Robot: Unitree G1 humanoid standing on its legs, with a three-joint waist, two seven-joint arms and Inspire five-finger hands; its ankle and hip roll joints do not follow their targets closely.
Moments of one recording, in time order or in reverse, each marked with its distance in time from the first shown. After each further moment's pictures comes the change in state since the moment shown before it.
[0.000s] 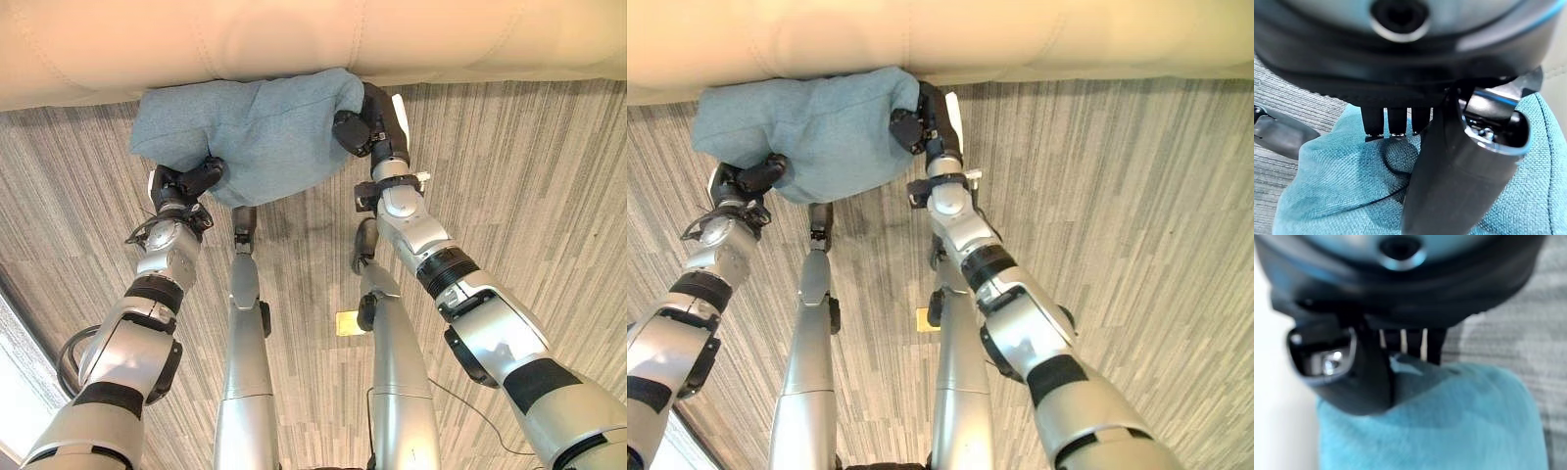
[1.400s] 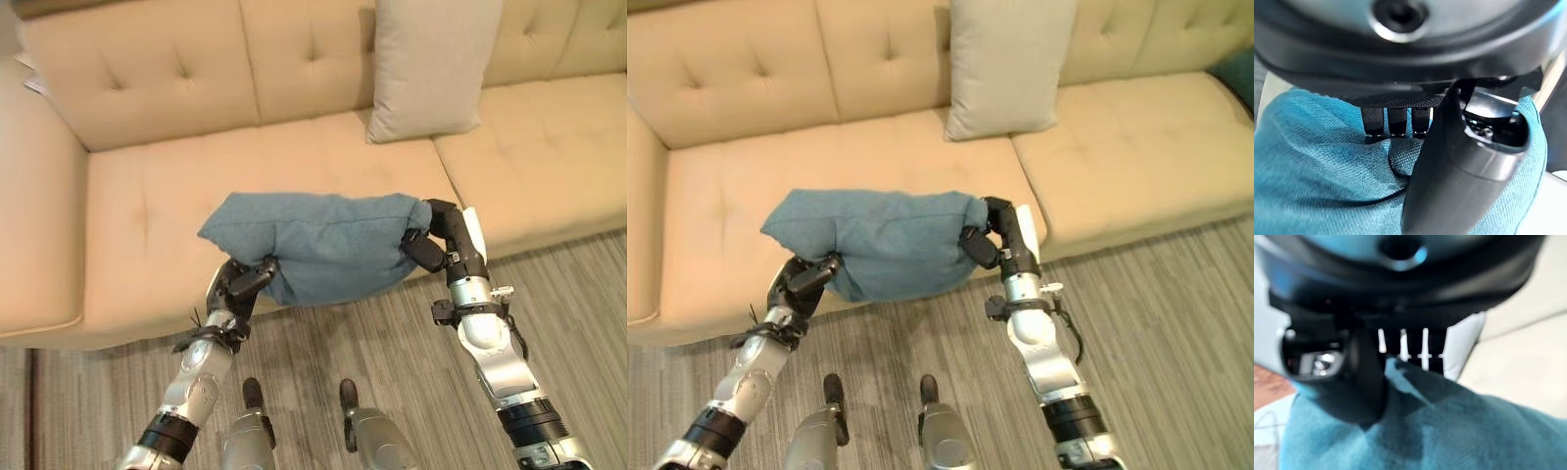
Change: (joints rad) left arm 0.876 -0.125 0.099 -0.816 0.060 0.013 -0.111; right arm 0.971 -0.233 -0.338 -0.876 -0.410 0.016 0.151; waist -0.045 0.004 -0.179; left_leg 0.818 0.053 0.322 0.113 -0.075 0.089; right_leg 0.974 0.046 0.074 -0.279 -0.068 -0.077
